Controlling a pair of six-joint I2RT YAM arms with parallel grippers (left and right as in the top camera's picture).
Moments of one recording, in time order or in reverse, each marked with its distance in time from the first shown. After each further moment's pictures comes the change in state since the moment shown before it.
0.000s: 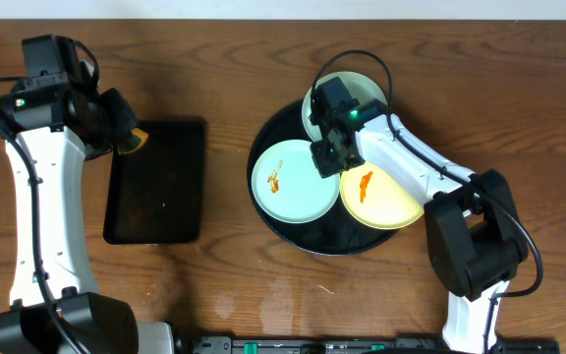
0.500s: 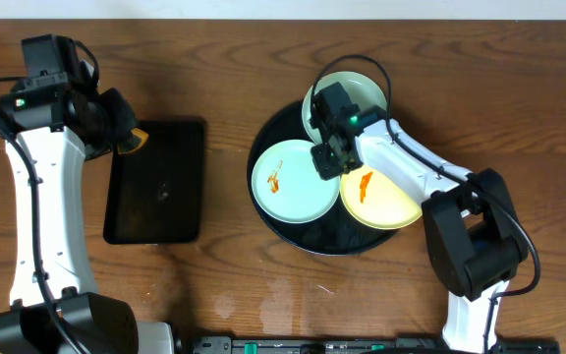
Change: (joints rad) left arm 0.000 0.000 0.000 0.000 0.000 0.000; right arm 0.000 0.000 -0.062 0.077 0.006 -0.020
